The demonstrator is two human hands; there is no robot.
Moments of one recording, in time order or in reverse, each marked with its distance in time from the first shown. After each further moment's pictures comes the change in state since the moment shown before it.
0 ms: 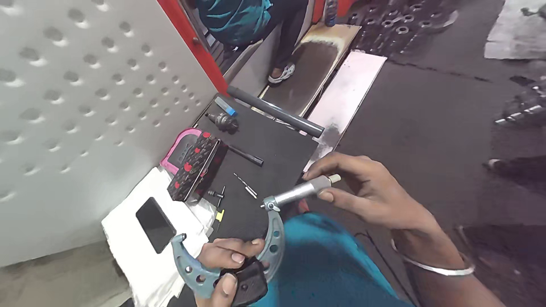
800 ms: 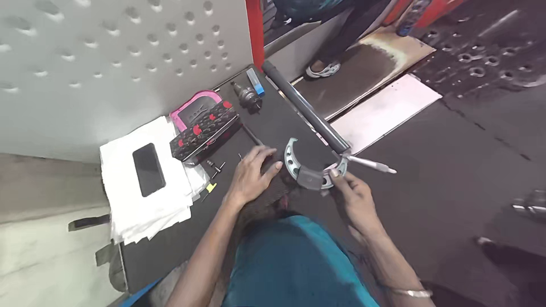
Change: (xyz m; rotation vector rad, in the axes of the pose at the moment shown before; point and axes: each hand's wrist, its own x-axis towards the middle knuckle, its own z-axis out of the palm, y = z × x) left_hand 0.076 -0.126 -0.070 1.265 0.059 -0.421; right_hand -0.042 0.100 0.006 0.257 0.435 0.738
